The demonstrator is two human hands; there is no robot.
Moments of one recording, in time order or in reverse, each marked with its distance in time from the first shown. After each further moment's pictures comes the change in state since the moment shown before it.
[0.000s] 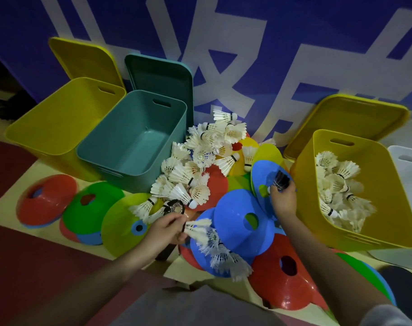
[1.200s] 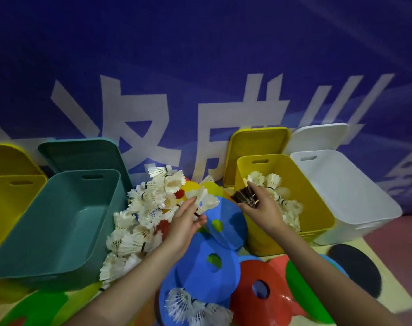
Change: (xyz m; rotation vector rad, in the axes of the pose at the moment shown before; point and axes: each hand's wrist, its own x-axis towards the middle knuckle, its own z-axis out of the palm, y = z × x) left_hand 0.059 0.146 0.135 -0.410 -0.295 0.099; right_hand -0.029 -0.047 -0.118 -0.148 0.073 -0.396
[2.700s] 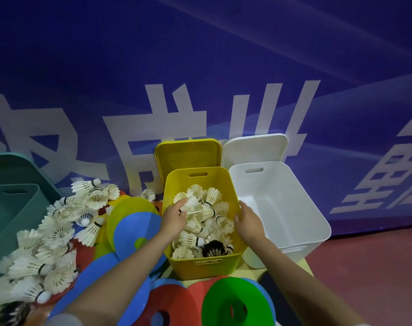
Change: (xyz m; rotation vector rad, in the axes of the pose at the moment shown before) left_hand 0.121 -0.112 0.201 1.081 0.105 0.304; right_hand 0.059 0.200 -0.127 -0.202 -0.084 0.152
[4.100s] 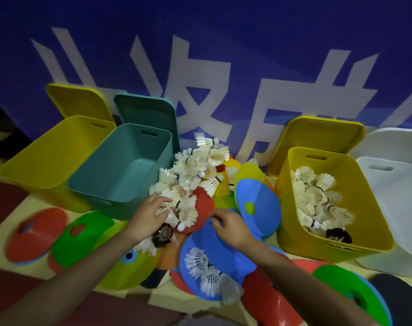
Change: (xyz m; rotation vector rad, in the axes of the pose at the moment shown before) left_hand -0.165 -0.253 -0.305 0.241 0.071 -0.002; right_hand -0.139 -0.274 0.213 0.076 -0.475 -0.548
